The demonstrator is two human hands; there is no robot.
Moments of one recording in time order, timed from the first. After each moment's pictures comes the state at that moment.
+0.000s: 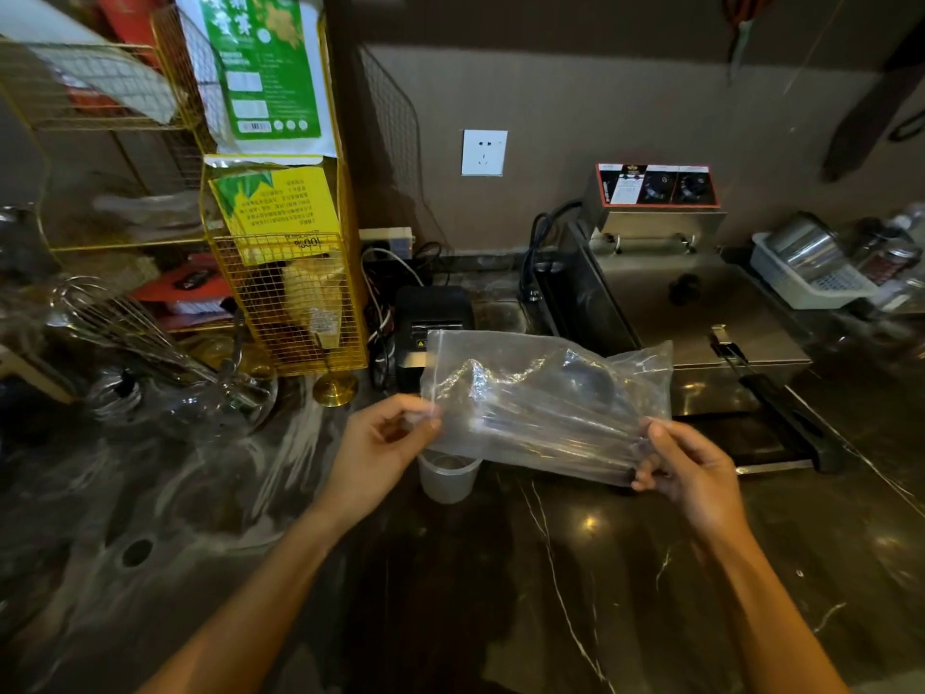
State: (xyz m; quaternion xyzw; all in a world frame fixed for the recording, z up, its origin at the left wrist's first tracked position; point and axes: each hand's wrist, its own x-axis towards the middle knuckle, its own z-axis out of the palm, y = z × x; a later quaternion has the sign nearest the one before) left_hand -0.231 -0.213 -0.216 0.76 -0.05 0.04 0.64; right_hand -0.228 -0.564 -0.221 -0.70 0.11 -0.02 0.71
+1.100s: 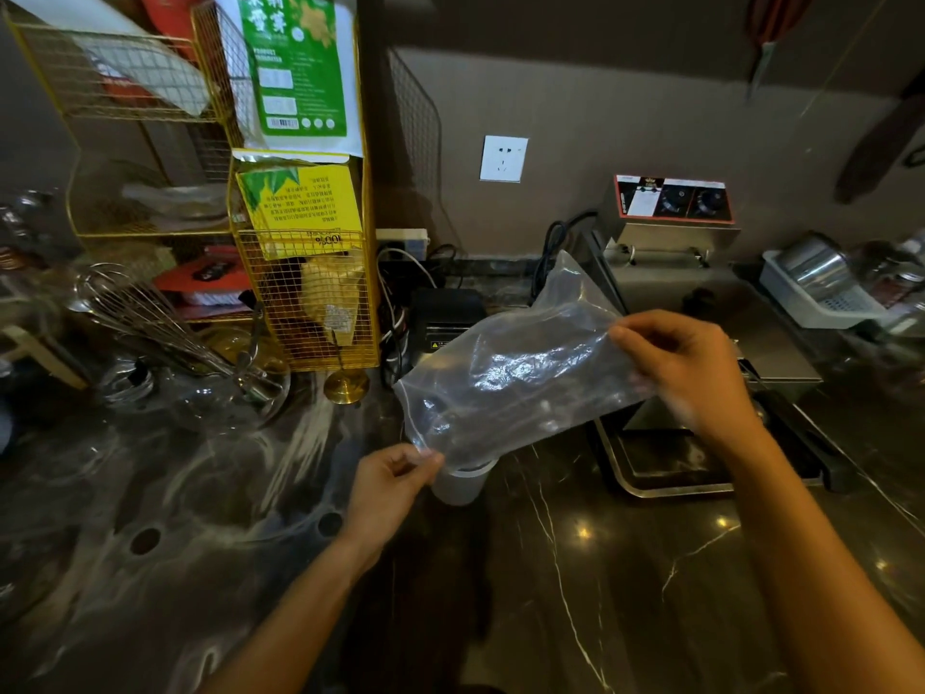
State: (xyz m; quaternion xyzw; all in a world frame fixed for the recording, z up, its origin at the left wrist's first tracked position) left_hand -0.254 -0.219 -0.255 0.73 0.13 -0.02 0.67; right_hand -0.170 -0.506 -0.107 -0.87 -0.09 -0.08 0.48
